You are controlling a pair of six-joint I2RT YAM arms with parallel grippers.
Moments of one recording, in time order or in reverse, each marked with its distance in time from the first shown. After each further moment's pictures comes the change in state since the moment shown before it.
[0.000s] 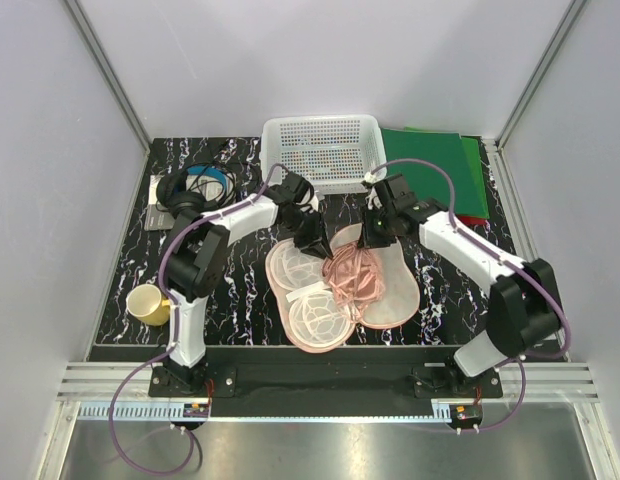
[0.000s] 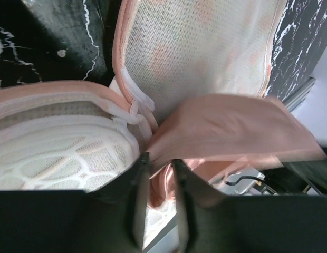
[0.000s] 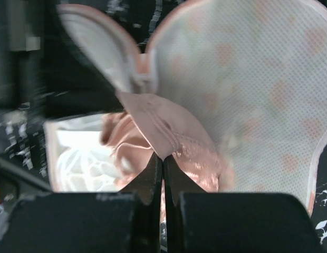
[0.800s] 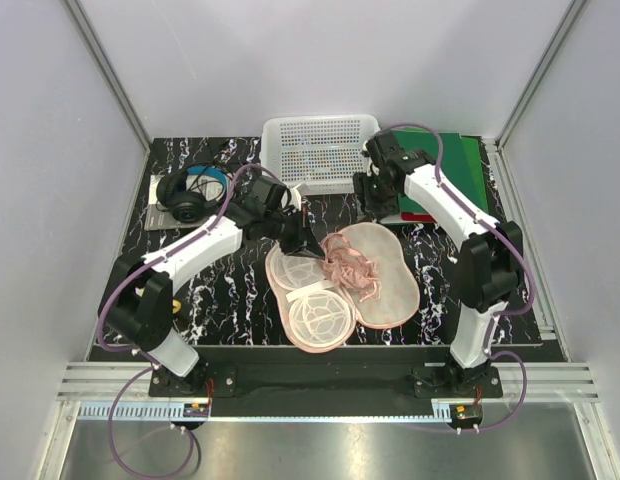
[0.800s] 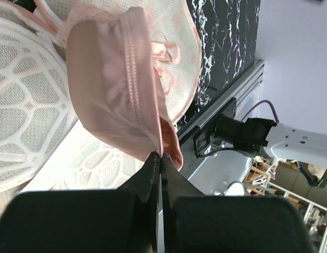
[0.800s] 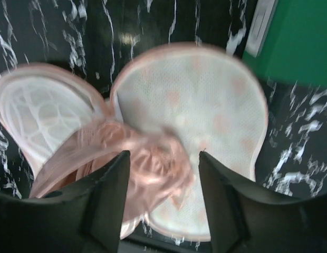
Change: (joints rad) left arm -0.009 -0.442 -0.290 0.130 0.034 -0.066; right arm -0.068 0.288 0.543 -0.353 0.090 -0.086
